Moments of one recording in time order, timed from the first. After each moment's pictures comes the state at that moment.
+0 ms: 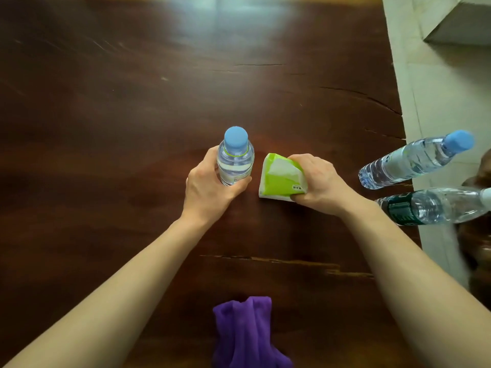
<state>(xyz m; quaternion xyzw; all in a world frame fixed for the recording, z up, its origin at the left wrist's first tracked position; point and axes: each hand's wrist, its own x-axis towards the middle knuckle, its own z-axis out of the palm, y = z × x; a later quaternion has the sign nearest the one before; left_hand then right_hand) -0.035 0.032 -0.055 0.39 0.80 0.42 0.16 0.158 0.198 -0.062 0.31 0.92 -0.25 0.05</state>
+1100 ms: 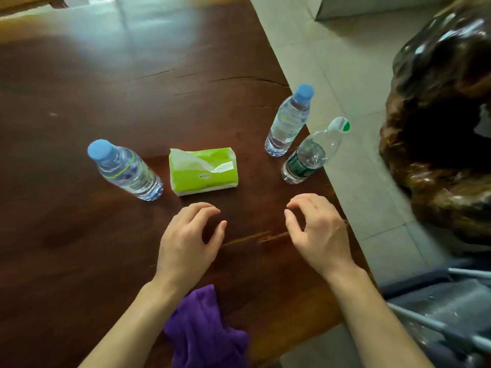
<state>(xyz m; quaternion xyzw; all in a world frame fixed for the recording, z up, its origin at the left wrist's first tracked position) 0.100 -0.003 -0.044 0.62 0.71 0.30 0.14 0.338 0.076 -0.032 0.55 0.80 -0.15 -0.17</state>
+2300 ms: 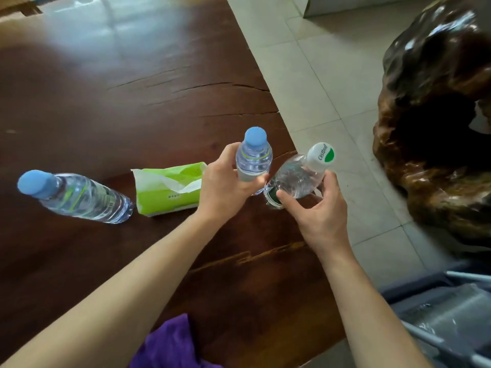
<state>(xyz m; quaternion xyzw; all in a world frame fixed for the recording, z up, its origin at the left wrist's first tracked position) 0.172 0.162 -0.048 0.53 0.67 0.43 0.30 0.363 0.150 -0.046 0.61 0.60 -0.34 -0.38</state>
